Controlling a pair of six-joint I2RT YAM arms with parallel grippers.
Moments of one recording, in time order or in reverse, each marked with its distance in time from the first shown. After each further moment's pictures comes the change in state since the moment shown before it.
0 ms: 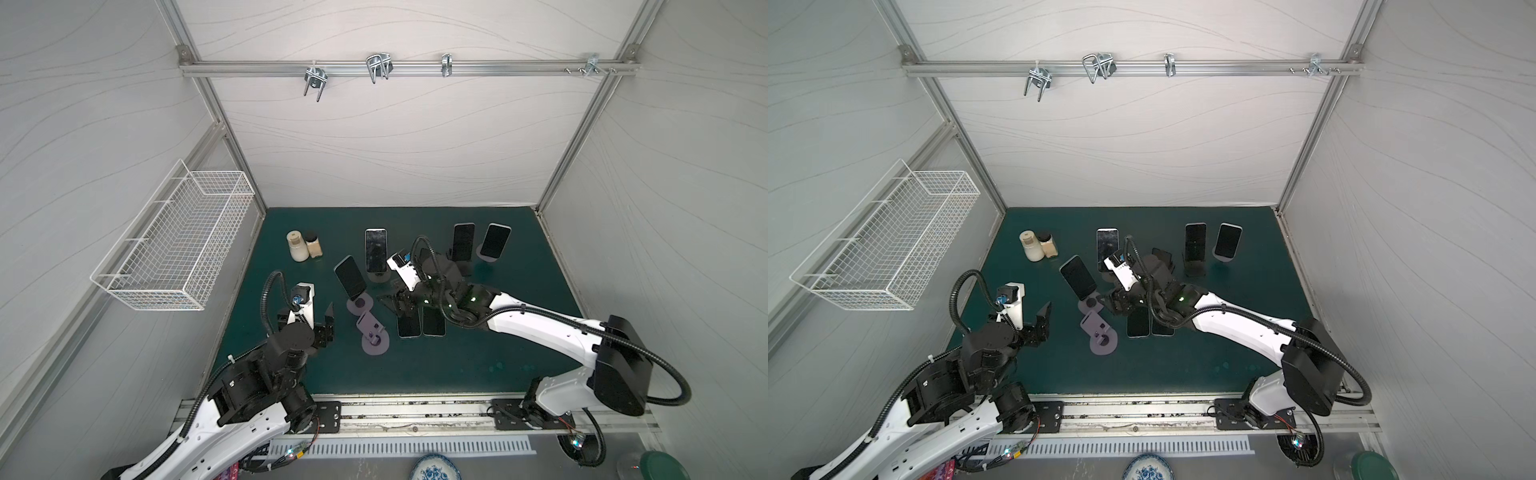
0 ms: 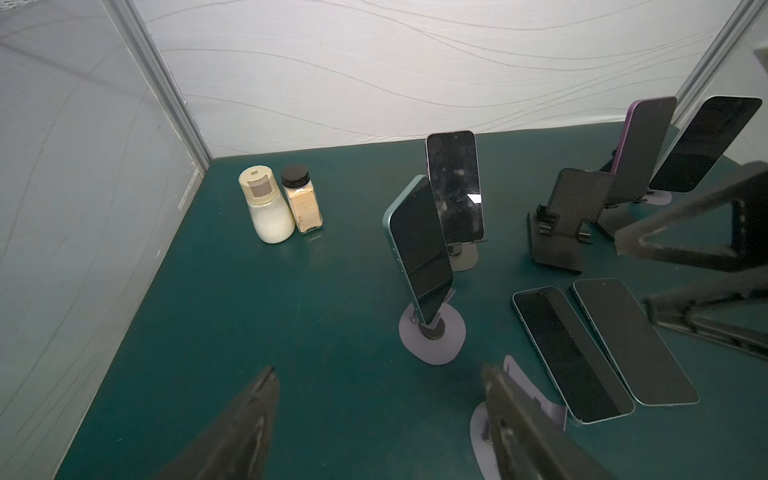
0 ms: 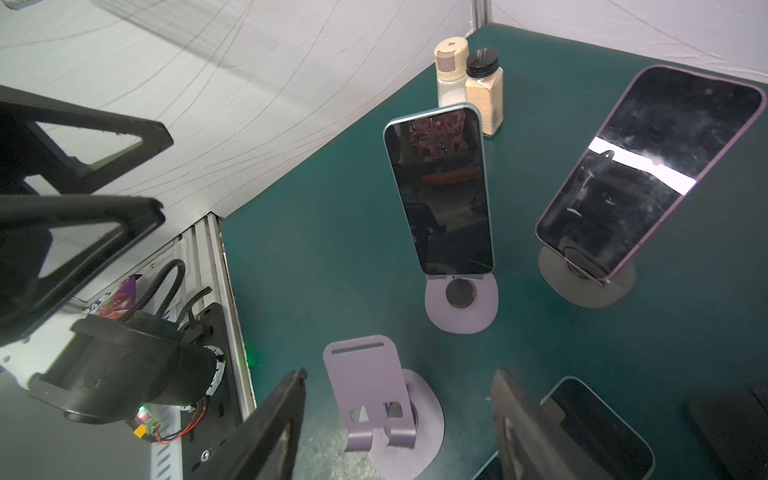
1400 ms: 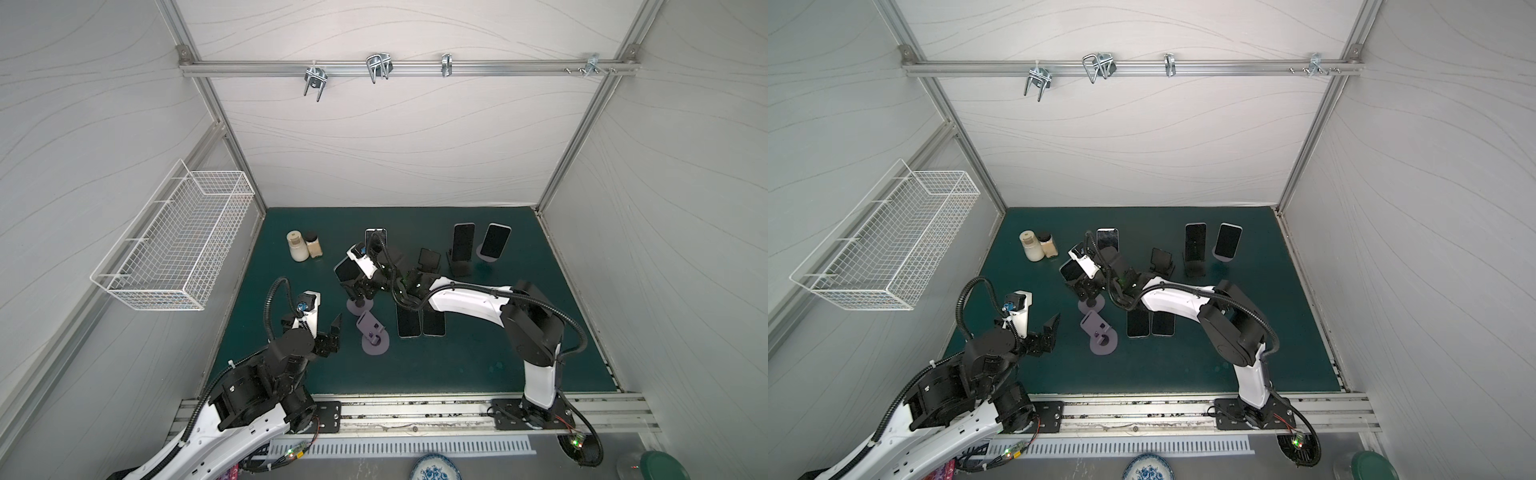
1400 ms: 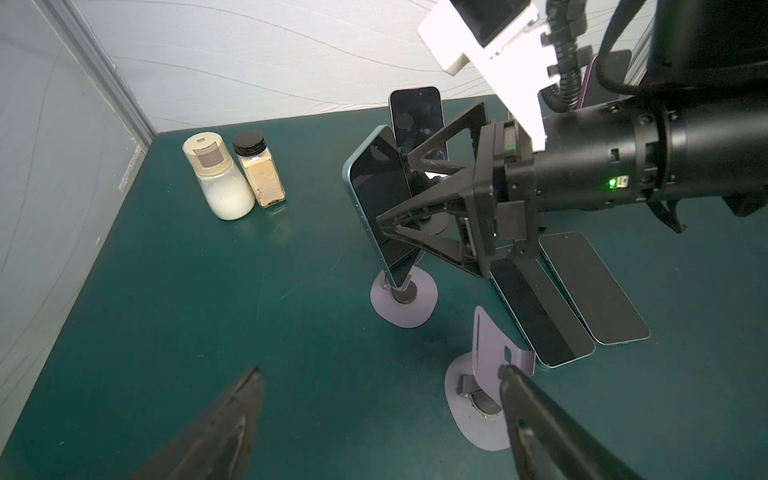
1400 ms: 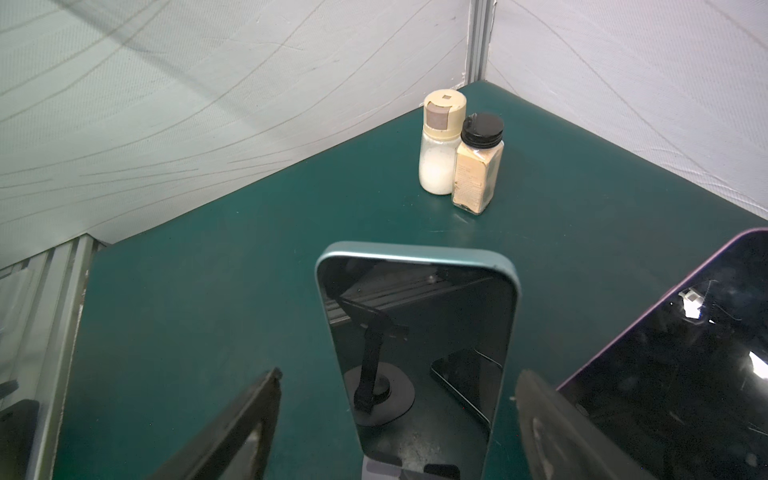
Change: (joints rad) left arm 0.000 -0.042 -0.043 -0.047 0.118 -0.044; right arm 0.024 0.475 0.332 0.209 0.109 -0.167
